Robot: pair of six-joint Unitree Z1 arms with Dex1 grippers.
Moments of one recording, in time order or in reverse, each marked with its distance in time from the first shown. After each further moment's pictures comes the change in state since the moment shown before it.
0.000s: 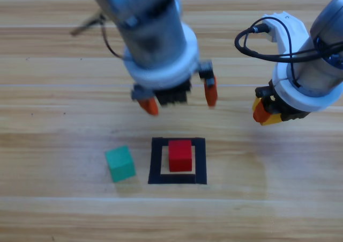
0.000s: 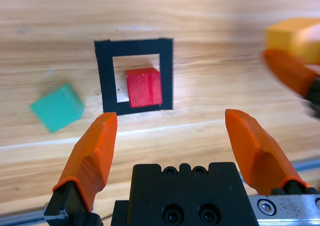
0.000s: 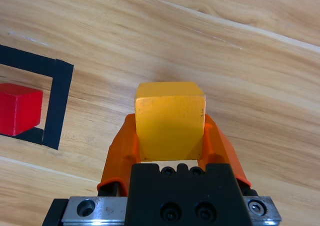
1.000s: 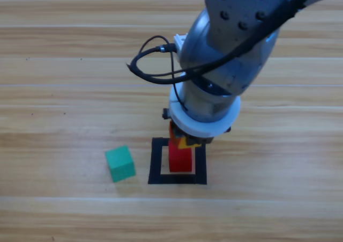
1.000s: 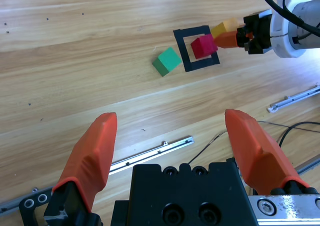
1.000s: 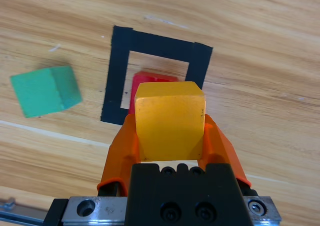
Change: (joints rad) arm 0 -0.001 -1.085 0.692 -0.029 0.129 0.261; arm 1 0.286 0.262 -0.466 0.283 -0.055 0.359
